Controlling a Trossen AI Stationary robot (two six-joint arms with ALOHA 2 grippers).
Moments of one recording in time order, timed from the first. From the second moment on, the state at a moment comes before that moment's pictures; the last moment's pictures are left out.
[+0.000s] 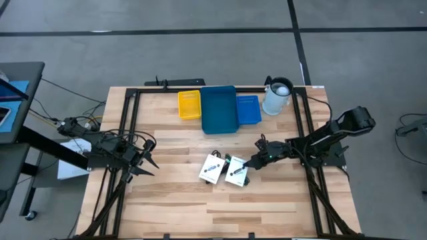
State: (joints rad) left arm -0.43 0.00 0.03 0.00 0.09 0.00; right arm 0.18 1.43 0.21 0.67 -0.03 1.23
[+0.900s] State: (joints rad) left arm -0.43 0.00 0.03 0.00 0.09 0.00; right arm 0.18 1.43 0.21 0.68 -0.06 1.23
